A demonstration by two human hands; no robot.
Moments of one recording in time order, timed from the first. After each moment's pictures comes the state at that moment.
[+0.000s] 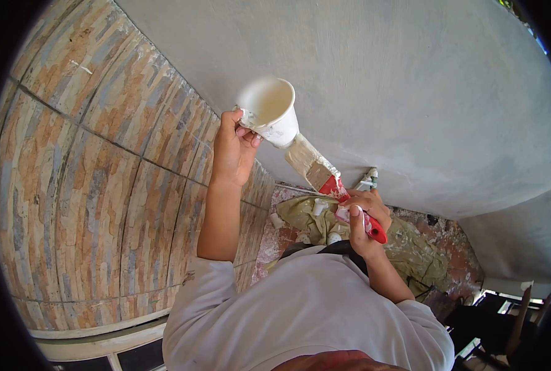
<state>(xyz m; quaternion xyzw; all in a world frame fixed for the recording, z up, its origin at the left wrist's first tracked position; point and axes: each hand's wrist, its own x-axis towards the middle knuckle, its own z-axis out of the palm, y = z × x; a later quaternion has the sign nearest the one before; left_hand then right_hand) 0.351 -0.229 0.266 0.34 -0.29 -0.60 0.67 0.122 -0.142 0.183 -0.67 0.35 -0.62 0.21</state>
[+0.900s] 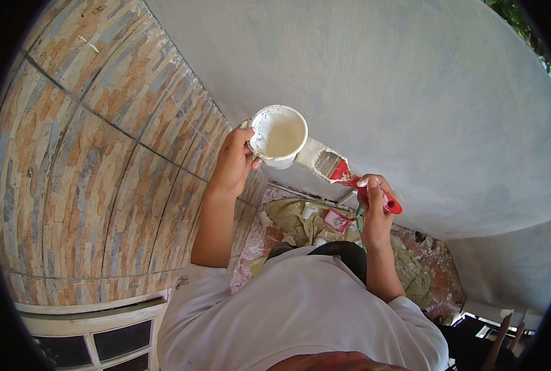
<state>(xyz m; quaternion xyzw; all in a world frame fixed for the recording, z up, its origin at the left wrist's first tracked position) 0.348 -0.211 0.244 0.42 -0.34 -0.57 0.61 0.098 -0.176 0.191 -0.41 0.40 -0.61 0.55</state>
